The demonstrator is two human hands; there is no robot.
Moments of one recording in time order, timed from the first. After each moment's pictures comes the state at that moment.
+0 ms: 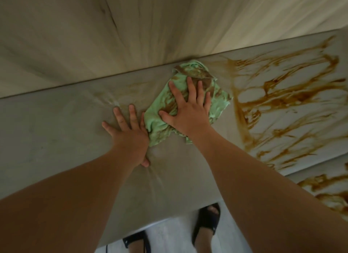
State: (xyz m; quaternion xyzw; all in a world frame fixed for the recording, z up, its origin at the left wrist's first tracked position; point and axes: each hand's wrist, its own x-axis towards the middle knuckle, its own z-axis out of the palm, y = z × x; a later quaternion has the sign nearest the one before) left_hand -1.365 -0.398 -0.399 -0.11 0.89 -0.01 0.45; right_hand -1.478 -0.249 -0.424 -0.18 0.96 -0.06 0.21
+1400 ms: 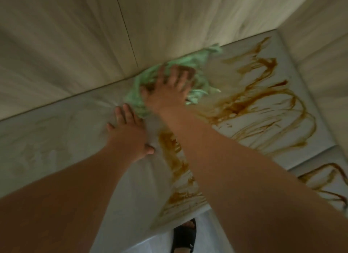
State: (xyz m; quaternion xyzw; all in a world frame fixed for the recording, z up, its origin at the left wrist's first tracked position) left_hand -1.530 -0.209 -0.395 -0.09 0.91 0.00 0.40; right_hand -1.644 -0.127 -0.411 -0.06 0.96 -0.10 0.24
